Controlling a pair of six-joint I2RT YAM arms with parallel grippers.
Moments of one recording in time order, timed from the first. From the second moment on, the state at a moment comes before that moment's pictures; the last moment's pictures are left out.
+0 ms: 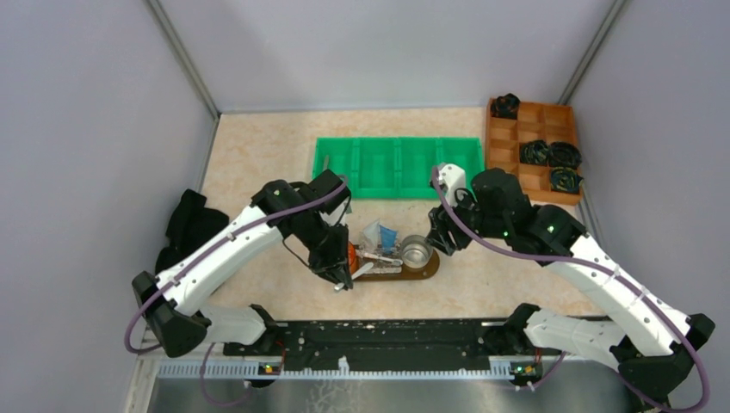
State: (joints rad) left arm -0.82 1.27 1.33 -1.37 0.41 -0.85; right arm 0.78 0.97 1.15 -0.85 -0.19 0.03
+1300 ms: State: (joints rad) left arm -0.83 1.43 1.36 -1.31 0.35 -0.82; right arm 0.78 0.93 1.13 -0.84 -0.19 0.03
